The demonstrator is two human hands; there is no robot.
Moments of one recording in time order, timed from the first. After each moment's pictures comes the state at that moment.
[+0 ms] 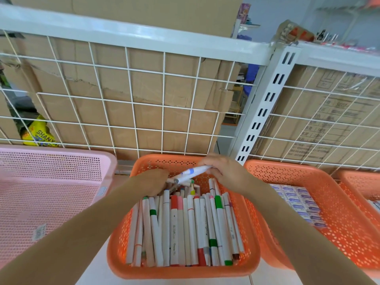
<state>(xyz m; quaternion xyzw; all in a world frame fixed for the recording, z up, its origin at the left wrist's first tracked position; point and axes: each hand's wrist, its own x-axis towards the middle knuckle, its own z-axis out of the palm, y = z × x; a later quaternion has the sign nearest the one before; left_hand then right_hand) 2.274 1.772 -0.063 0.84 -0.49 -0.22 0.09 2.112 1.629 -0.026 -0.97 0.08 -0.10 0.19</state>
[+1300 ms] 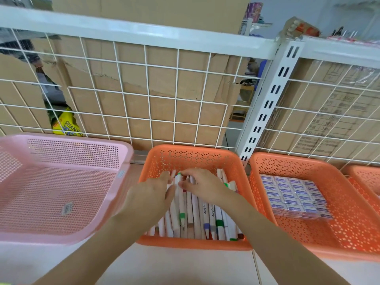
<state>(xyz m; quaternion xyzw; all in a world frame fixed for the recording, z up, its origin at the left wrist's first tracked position) 2.205 1.860 -0.049 0.87 -0.46 0.04 0.15 2.130 1.711 -0.053 -0.95 0.16 -0.01 0.28</state>
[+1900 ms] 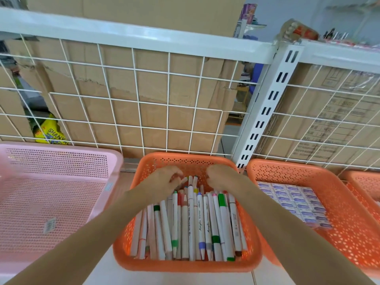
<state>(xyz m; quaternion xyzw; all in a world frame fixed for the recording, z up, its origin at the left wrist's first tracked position) 2.253 1.792 -0.059 0.79 -0.53 -0.17 0.26 2.147 1.639 -0.047 -0.94 0.29 0.18 0.06</state>
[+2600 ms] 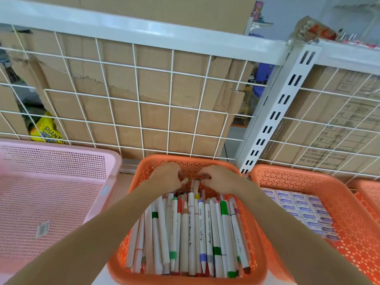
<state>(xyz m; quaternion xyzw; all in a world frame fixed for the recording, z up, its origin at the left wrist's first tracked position) 2.273 1.741 -0.076 0.86 -0.47 -0.15 0.13 2.149 1.626 -0.049 -0.96 0.19 0.09 0.18</state>
